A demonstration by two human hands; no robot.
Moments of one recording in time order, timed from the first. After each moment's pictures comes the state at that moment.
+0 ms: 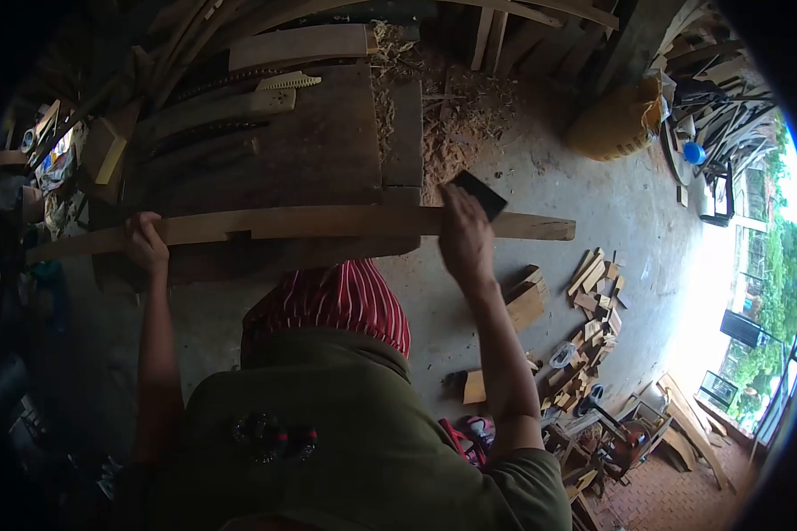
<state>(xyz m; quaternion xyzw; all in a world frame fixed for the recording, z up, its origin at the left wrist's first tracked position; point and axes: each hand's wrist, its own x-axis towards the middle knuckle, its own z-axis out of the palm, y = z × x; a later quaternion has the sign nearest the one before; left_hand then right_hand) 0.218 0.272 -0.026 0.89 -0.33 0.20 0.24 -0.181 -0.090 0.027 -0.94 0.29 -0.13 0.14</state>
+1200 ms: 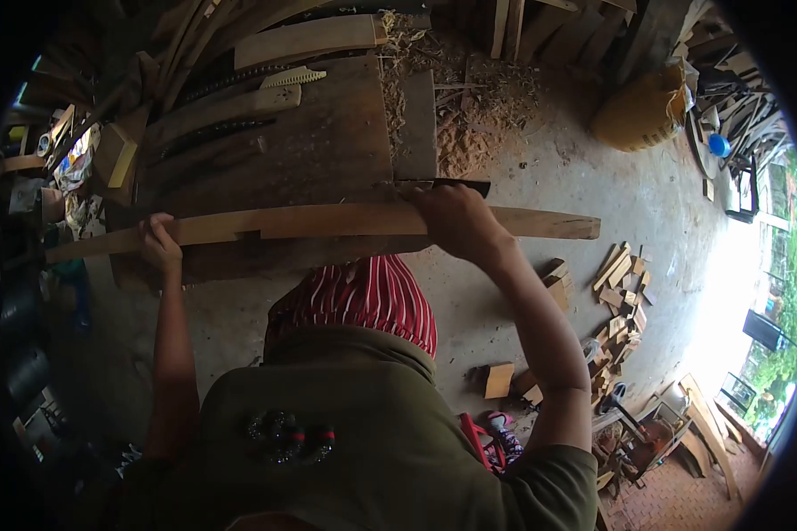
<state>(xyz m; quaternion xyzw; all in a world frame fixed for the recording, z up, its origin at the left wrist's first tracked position) 0.220 0.271 -0.026 0.90 -0.31 0.18 0.25 -0.139 -0.110 0.057 -0.97 0.12 0.14 0.17</state>
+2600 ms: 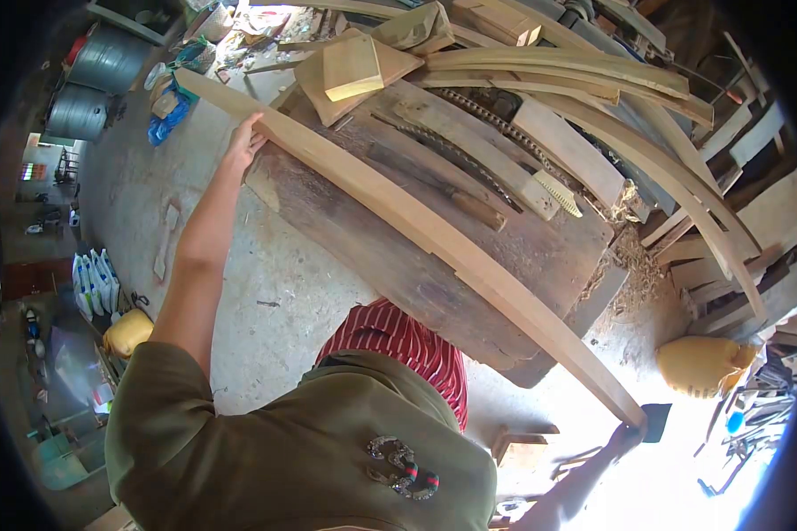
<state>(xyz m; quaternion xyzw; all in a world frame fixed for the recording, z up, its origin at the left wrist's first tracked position) 0.395 0.435 -0.019 0.69 0.27 -0.06 0.67 -0.379 -0.340 -0.082 -0.59 0.55 -0.38 0.45</state>
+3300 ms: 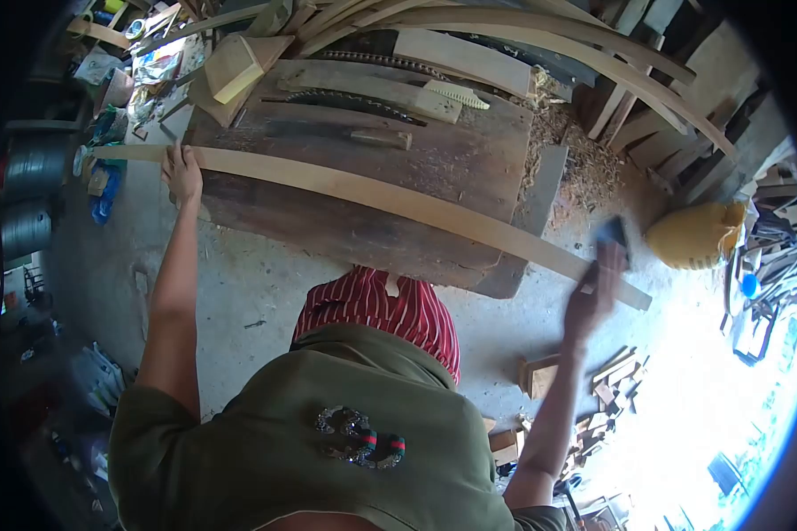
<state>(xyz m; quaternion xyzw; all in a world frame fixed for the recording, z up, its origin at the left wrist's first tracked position) 0.341 0.408 -0.059 0.97 -0.02 0.20 0.15 -0.166 -0.118 0.046 -0.91 0.27 -0.31 0.05</state>
